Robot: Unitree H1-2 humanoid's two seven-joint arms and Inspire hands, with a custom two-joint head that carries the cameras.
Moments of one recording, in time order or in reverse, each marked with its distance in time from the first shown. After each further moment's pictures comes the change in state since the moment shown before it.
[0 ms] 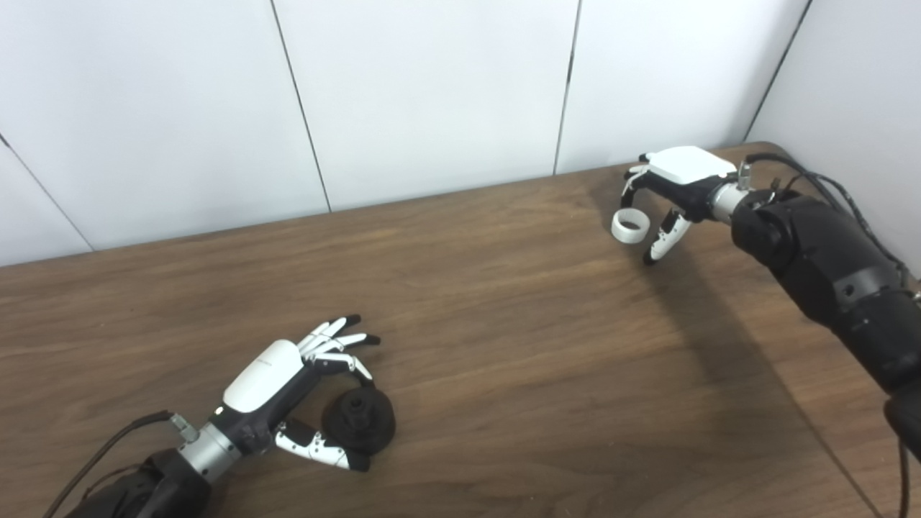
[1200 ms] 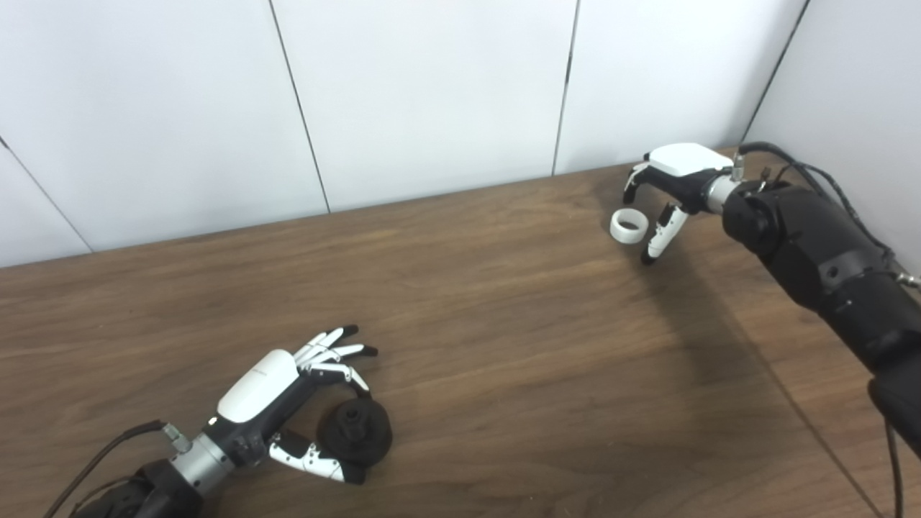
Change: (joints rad) left arm 0.066 0.000 0.094 -0.058 0.007 0.000 -0.093; right arm -0.065 0.015 0.064 0.091 0.024 0.026 -0.002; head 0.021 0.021
